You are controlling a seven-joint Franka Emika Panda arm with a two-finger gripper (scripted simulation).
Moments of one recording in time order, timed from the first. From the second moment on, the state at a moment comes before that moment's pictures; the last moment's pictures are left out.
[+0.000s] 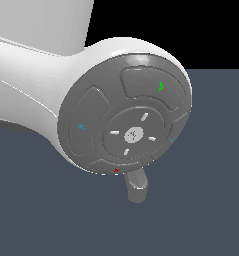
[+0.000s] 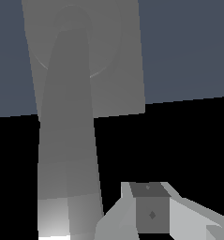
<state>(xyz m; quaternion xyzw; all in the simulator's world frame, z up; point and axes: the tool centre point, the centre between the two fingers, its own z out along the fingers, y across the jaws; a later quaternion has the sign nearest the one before) -0.061 0.023 0.292 0.00 0.68 0.07 0.73</state>
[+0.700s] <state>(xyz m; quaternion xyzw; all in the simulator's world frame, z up) -0.062 -0.027 0.307 0.00 0.67 0.07 0.74</state>
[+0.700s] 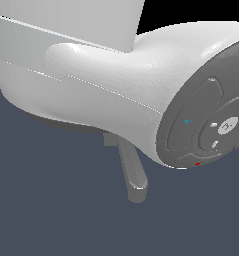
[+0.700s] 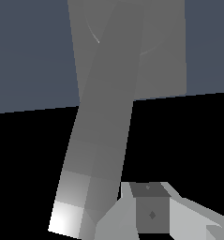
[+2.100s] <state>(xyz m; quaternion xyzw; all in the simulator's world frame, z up) -0.050 -0.094 0.295 -0.03 0.68 0.05 0.73</state>
